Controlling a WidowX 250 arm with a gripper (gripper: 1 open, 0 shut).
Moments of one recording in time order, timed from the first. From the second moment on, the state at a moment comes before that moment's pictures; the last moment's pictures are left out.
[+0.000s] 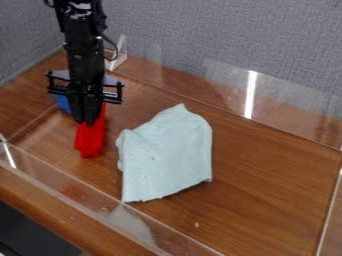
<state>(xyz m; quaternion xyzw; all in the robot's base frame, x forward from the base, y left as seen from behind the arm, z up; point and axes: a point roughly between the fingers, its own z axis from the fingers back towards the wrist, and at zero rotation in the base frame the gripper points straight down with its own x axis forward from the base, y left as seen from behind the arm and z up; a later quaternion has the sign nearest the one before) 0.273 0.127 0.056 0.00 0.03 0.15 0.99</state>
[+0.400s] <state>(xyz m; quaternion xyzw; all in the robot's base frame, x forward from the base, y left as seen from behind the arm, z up) 0.270 0.124 0.071 0.00 0.03 0.14 0.99</state>
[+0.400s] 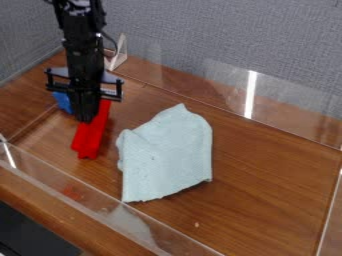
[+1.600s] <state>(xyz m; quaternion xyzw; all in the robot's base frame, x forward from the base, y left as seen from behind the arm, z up) 0.274 0.093 0.127 0.01 -0.05 0.10 0.99</state>
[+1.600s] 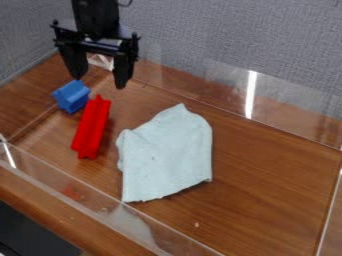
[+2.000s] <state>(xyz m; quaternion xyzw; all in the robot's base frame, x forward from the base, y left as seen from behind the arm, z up) 0.267 0.096 0.092 0.03 -0.03 0.11 0.99</state>
